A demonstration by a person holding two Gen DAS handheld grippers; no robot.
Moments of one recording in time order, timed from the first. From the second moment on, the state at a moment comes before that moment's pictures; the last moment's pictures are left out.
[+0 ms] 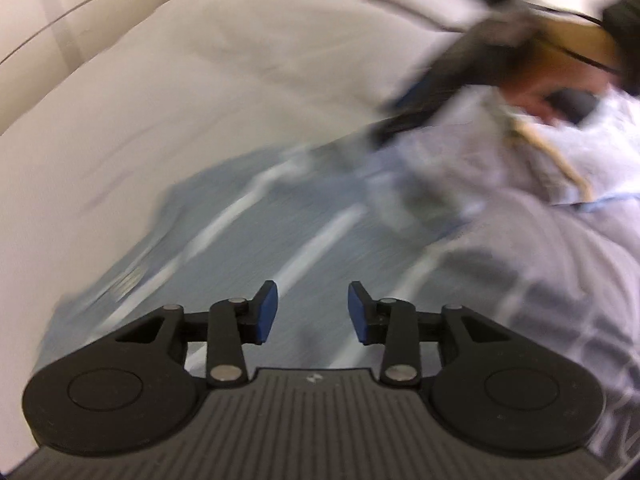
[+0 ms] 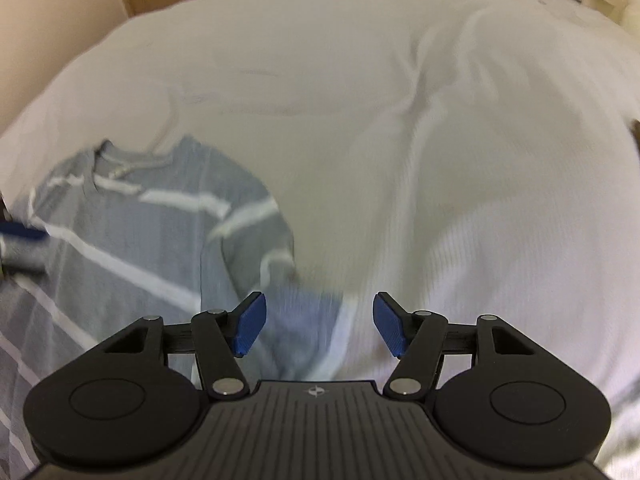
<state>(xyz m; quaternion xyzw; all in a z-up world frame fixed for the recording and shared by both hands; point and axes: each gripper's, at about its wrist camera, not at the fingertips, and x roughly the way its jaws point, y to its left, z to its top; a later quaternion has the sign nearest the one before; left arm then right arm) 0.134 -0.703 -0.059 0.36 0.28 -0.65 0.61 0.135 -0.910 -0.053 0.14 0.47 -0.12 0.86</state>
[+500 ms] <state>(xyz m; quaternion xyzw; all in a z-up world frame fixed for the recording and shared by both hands) 0.051 -0.745 -0.092 0.39 0.28 -0.65 0.58 0.125 -0.968 -0.028 0.15 0.42 -0.15 0.88</state>
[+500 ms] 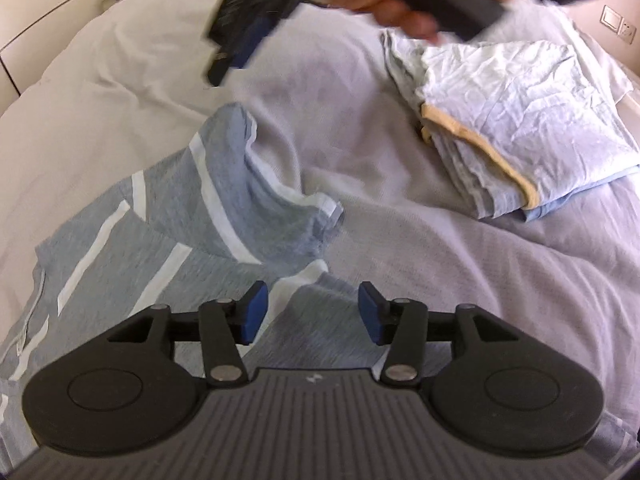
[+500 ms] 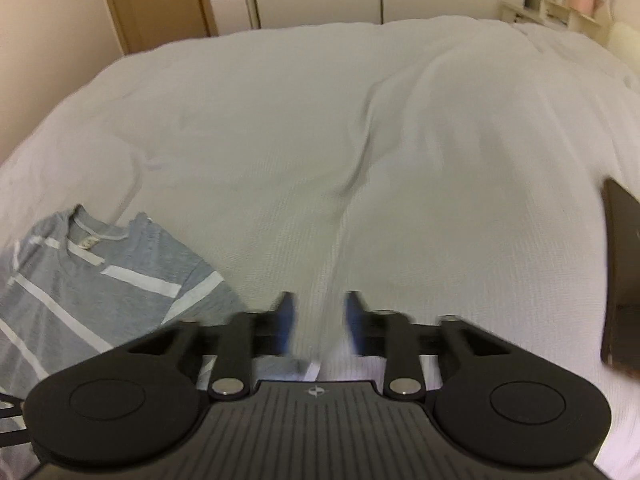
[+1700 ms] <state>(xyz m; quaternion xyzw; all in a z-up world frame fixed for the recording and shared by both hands) 0.306 -0.450 -0.070 0.51 0.25 -0.44 0.69 0.122 -0.753 -0.007 0.18 0.47 -0.14 0.86</state>
